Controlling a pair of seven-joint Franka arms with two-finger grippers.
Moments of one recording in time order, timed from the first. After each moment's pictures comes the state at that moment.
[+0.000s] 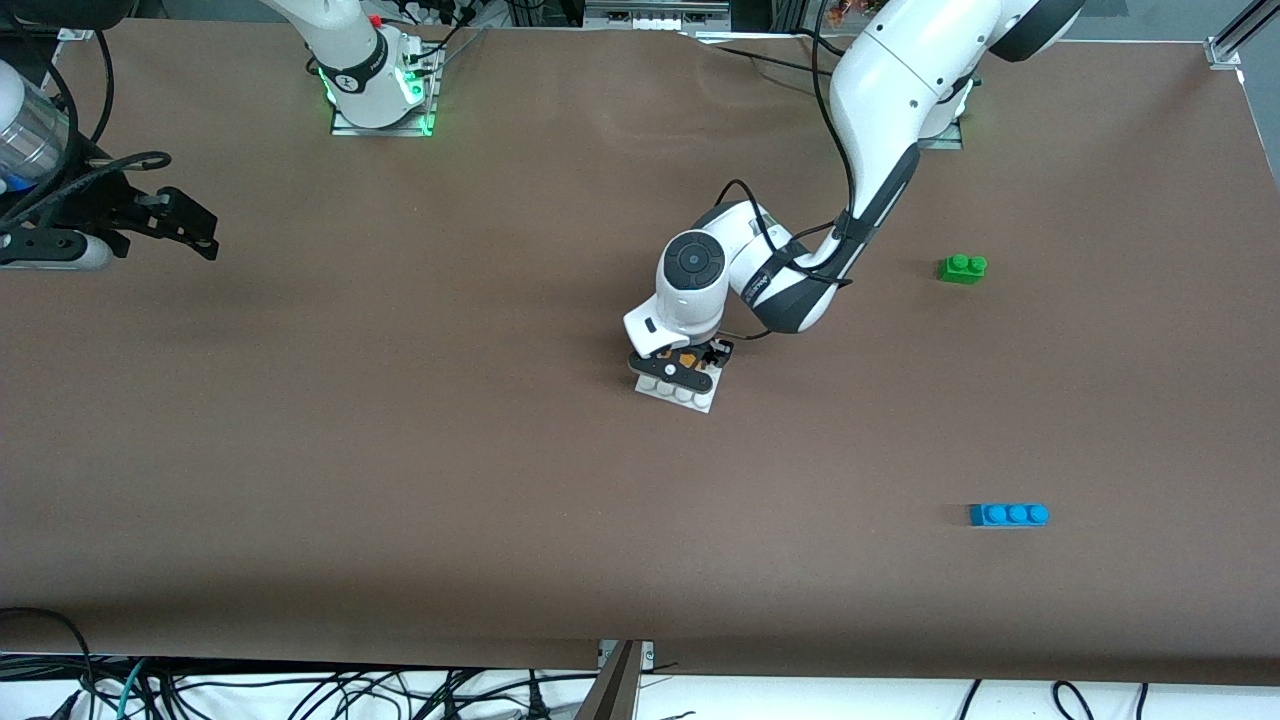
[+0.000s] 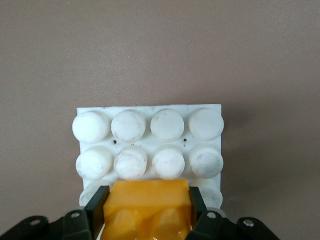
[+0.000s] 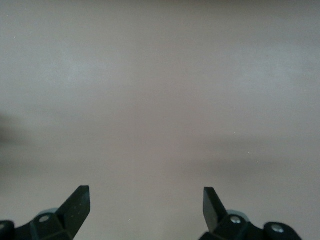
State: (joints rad) left arm -0.43 0.78 -0.32 -1.56 0.27 2.26 -0.53; right arm 0.25 -0.02 -0.17 -1.67 -0.05 1.66 0.08
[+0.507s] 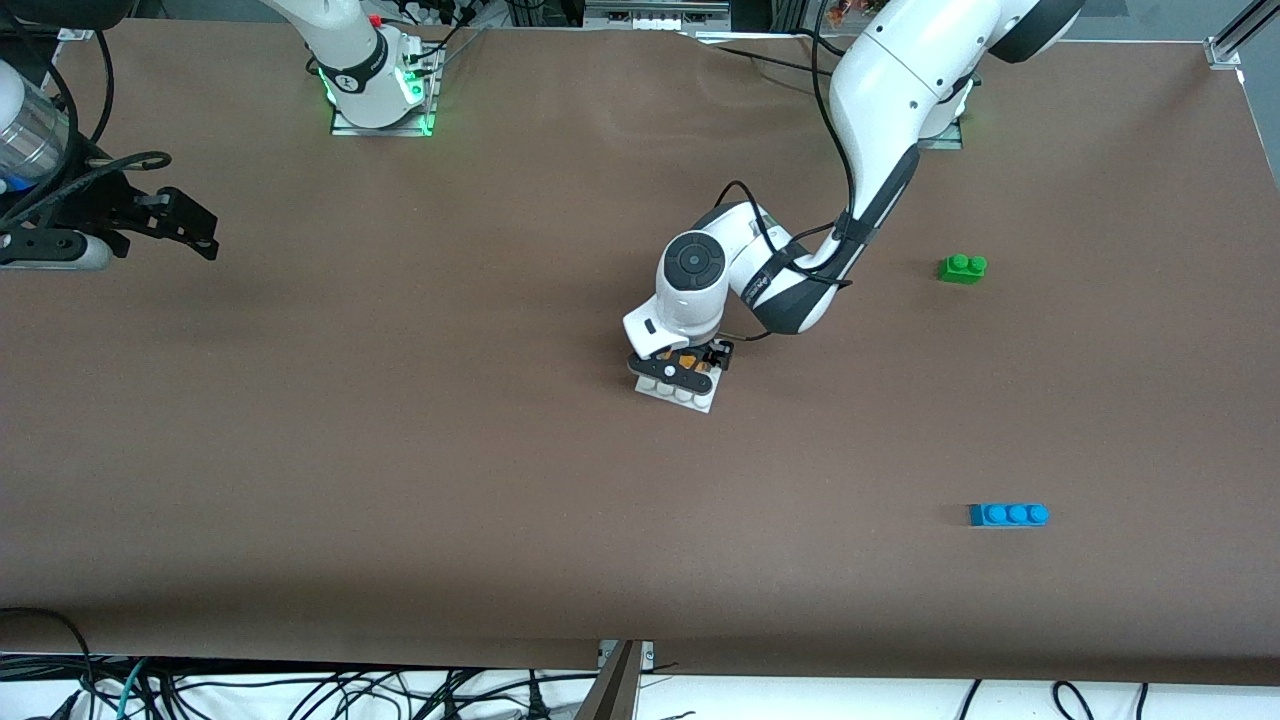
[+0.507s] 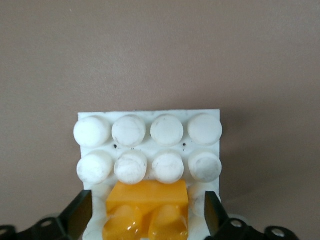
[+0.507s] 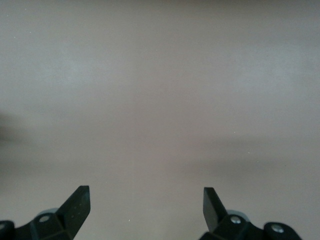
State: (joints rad) left arm -0.43 0.78 -0.32 -1.54 0.27 2.27 -0.54; right arm 0.25 -0.02 -0.17 -1.67 -0.05 1.66 0.08
